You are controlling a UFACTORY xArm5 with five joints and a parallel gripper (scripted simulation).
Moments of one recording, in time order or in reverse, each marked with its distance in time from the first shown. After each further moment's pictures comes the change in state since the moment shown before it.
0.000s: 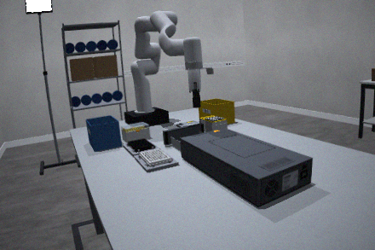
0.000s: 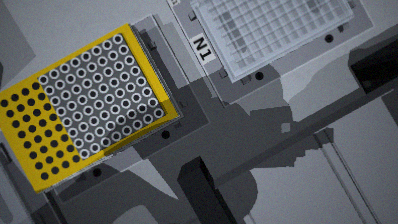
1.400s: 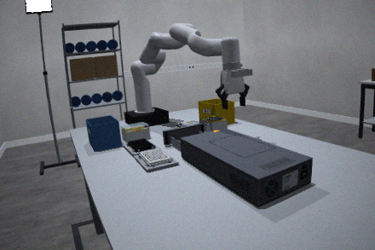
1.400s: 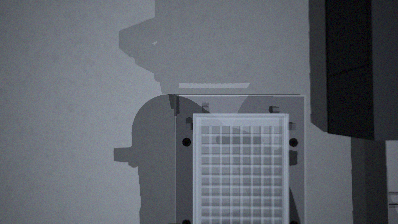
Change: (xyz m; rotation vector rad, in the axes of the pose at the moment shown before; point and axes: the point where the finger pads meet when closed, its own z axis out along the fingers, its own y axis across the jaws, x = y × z) arm 0.159 0.031 0.015 0.000 0.001 1.076
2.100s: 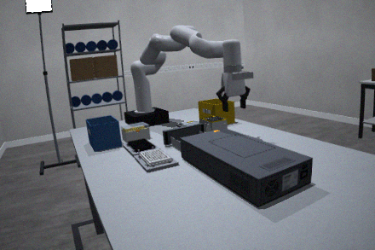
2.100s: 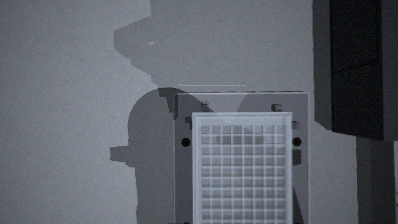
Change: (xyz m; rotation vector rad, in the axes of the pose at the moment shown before) arm 0.001 -0.001 0.010 -0.006 -0.017 0.007
